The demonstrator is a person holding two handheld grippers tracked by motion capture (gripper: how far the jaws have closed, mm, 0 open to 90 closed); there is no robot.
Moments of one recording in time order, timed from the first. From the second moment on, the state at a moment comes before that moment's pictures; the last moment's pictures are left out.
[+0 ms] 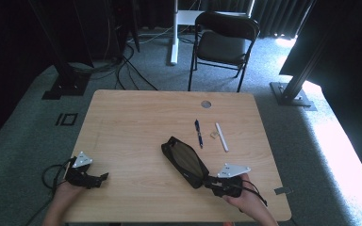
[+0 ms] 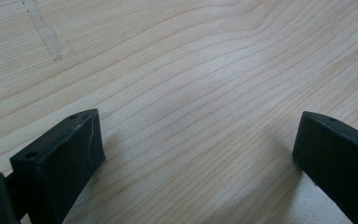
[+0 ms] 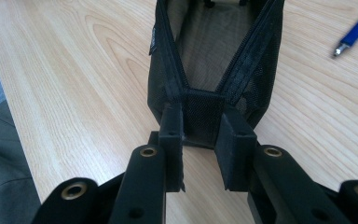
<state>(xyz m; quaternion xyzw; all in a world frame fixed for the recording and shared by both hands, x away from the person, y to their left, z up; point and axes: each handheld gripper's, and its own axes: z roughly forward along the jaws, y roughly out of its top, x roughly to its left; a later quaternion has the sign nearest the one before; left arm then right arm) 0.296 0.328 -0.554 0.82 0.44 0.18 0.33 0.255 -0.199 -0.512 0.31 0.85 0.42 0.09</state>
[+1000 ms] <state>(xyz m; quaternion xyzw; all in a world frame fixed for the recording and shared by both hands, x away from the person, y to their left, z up) 0.296 0.328 -0.554 0.82 0.44 0.18 0.32 0.315 -0.254 -0.500 0.42 0.77 0.45 0.19</state>
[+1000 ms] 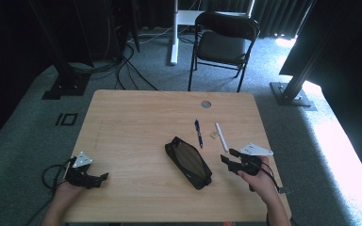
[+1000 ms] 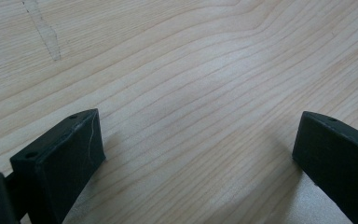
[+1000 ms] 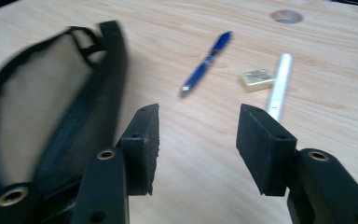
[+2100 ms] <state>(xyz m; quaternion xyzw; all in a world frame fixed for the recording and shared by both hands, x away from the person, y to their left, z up) 0.296 0.328 -0.554 0.82 0.44 0.18 0.32 0.432 -0.245 -0.544 0.51 0.75 0.35 0.22</state>
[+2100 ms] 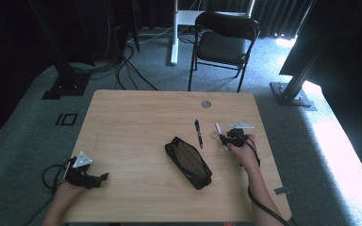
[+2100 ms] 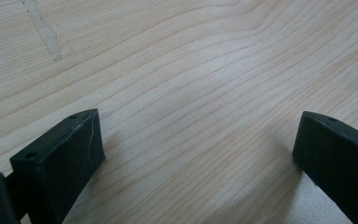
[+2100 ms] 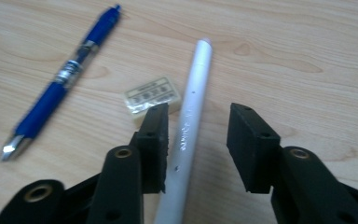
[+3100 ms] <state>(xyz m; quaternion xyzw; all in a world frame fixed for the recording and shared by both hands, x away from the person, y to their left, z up) 0.296 0.328 -0.554 0.82 0.44 0.18 0.32 0.445 -0.257 -0.532 0.58 0.71 0.34 0.21</state>
